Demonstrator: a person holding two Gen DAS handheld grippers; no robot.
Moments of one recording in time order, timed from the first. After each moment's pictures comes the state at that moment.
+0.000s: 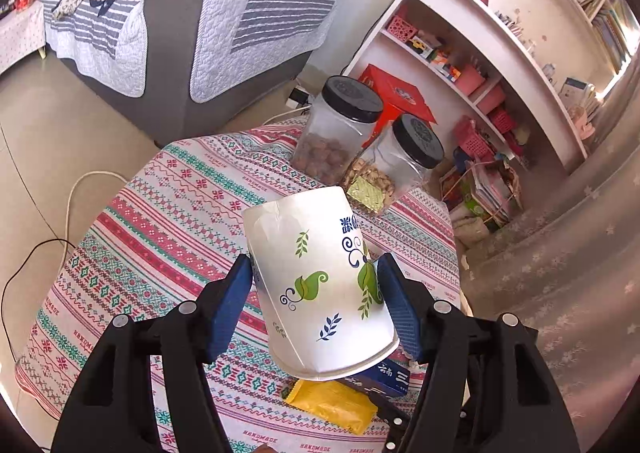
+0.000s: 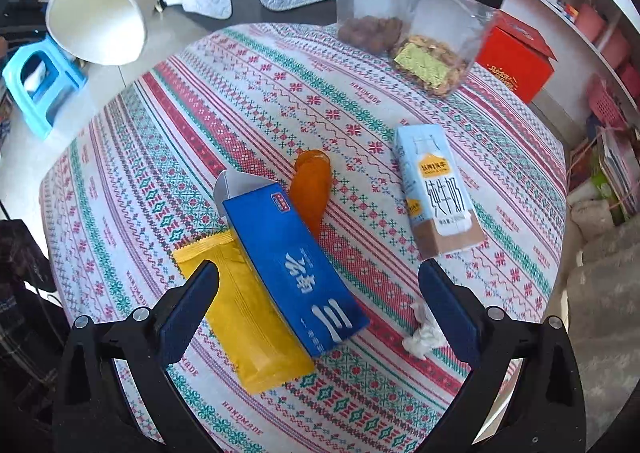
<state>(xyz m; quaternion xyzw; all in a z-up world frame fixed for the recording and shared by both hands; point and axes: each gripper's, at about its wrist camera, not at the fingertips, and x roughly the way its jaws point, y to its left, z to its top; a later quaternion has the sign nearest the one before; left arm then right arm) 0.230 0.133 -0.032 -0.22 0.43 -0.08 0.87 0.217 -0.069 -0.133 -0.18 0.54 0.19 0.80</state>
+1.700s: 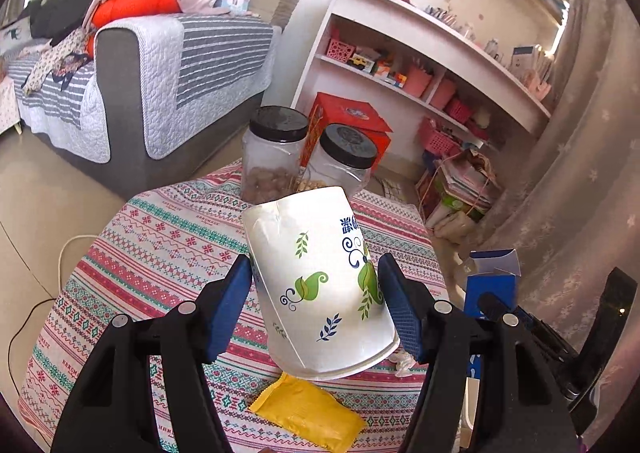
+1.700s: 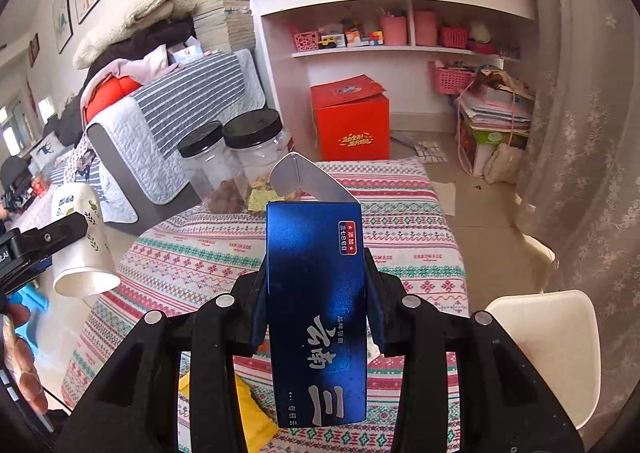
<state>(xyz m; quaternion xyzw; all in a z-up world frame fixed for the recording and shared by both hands) 0.192 0.056 -0.010 -0.13 0.34 -0.13 0.92 0.167 -0.193 -0.039 0.07 0.32 -0.03 0.95</state>
